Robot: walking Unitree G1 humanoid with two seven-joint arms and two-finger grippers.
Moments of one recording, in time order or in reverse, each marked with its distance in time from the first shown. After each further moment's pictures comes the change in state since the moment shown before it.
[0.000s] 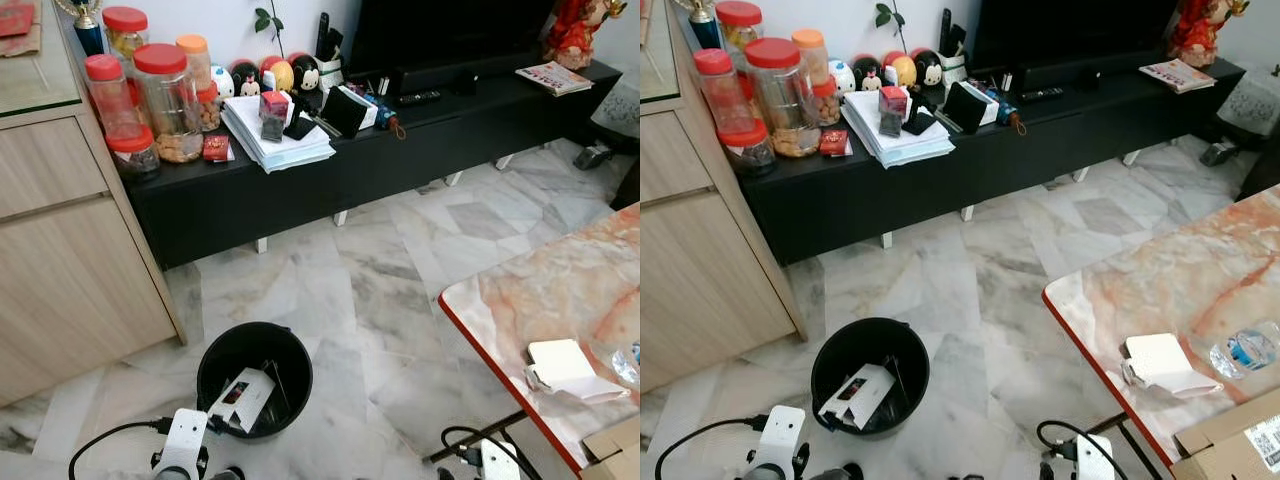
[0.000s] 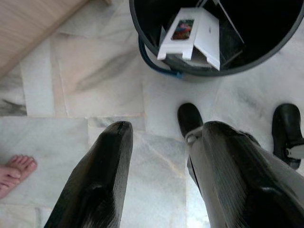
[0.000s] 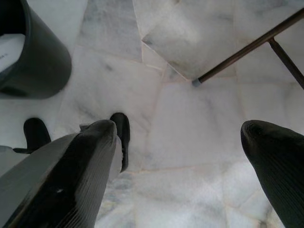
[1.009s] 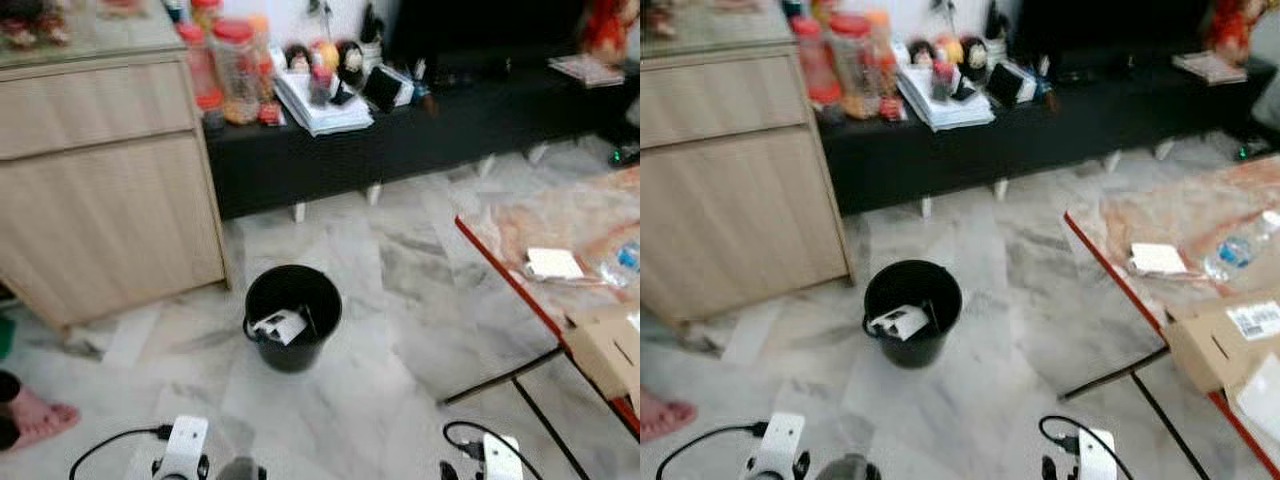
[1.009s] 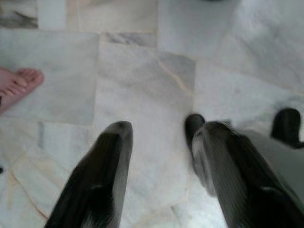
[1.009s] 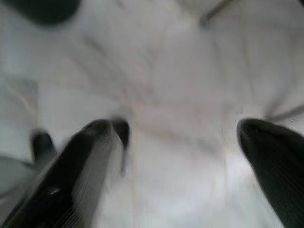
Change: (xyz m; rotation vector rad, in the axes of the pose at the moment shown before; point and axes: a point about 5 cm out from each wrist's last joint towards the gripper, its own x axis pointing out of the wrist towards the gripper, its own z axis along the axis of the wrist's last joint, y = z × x) left arm 0.000 -0.001 -0.001 -0.003 0.004 -0.011; right arm -0.002 -0.001 -0.006 0.007 0.014 -0.002
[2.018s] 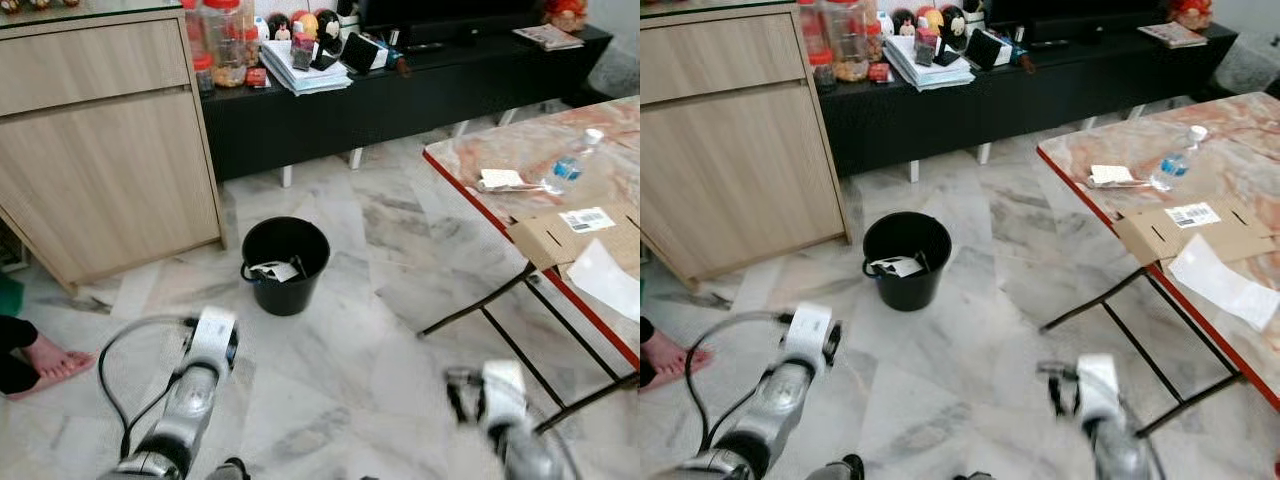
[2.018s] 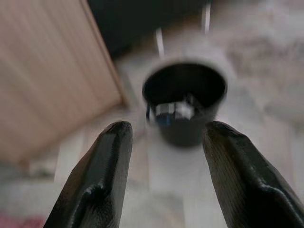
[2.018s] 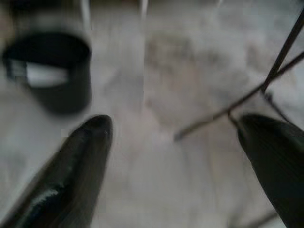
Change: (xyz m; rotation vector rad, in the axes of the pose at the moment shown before) left arm -0.004 -0.005 0.173 0.023 -0.703 0.008; right arm -0.007 0.016 0.159 -0.206 -0.645 0.058
